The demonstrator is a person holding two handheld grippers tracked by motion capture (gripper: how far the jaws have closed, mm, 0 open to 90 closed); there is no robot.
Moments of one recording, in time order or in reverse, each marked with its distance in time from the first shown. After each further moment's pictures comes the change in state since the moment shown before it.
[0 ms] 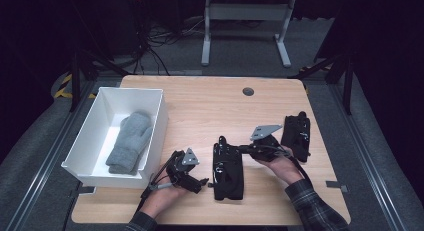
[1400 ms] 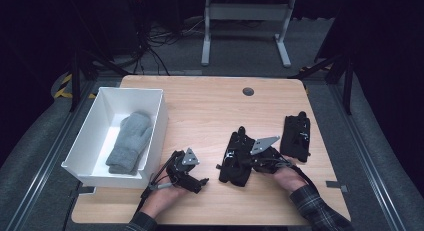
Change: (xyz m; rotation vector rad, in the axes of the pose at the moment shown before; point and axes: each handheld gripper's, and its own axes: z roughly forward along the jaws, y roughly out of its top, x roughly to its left) left arm 0.000 0.000 0.000 -0.002 -0.001 0.002; right arm 0.020 -0.028 0.006 0.123 0.066 -0.072
